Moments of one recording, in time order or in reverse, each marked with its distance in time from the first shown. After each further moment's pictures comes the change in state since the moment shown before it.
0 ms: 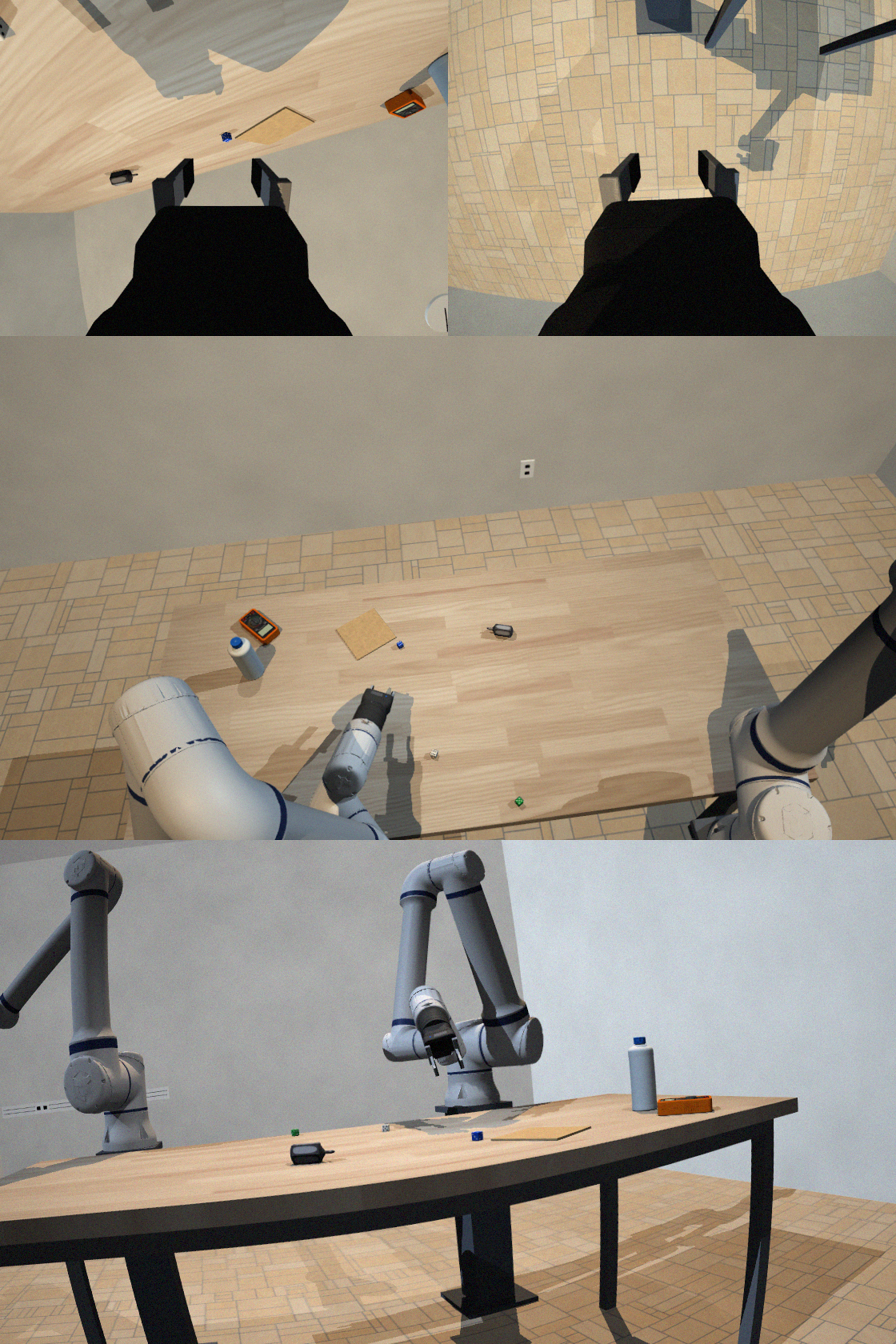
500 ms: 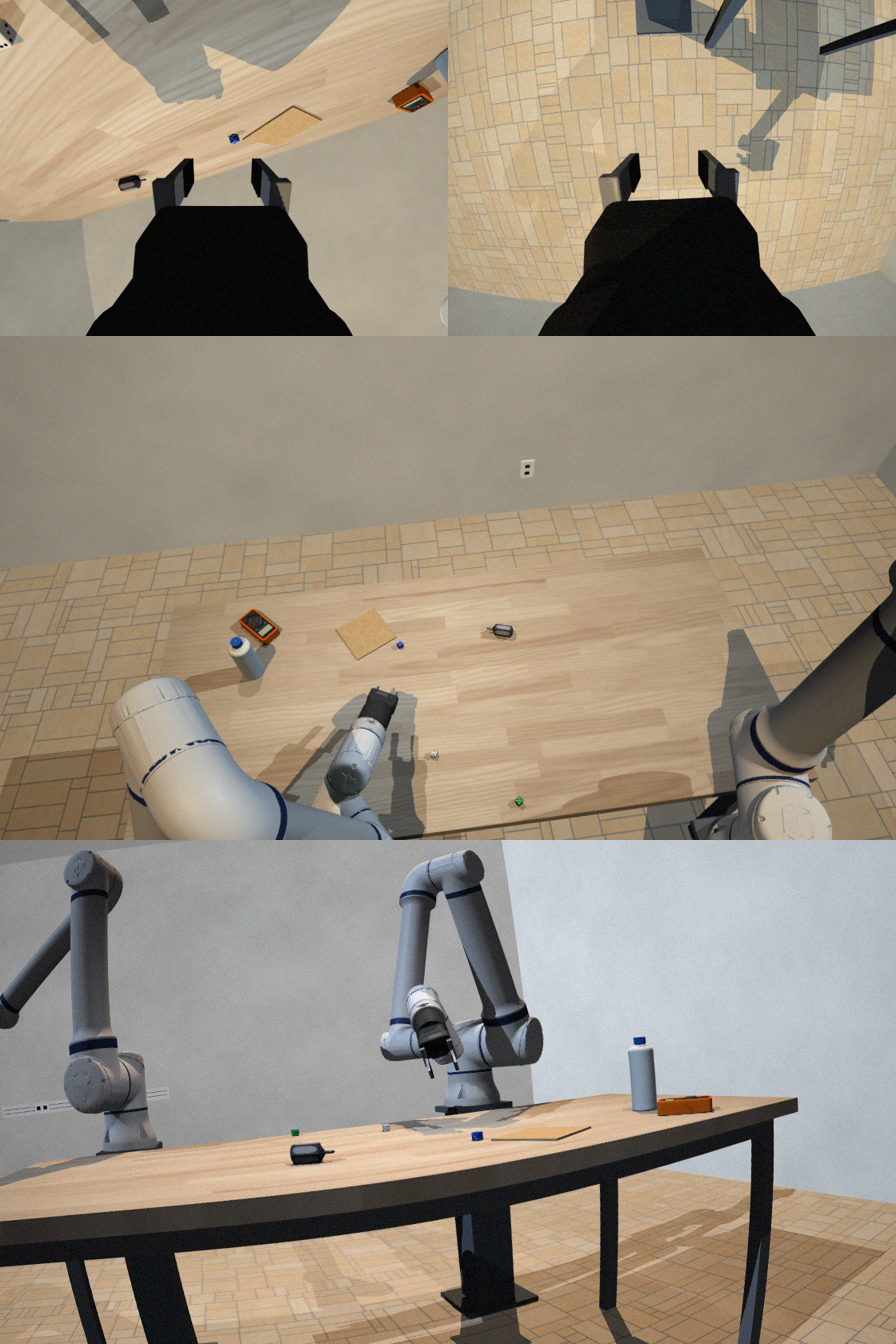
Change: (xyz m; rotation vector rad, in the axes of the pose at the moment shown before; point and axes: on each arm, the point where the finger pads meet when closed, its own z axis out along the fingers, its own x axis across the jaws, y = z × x) left arm -0.012 0.000 0.003 0.016 -0.017 0.041; right arm 0.000 0.000 0.000 0.000 0.000 0.001
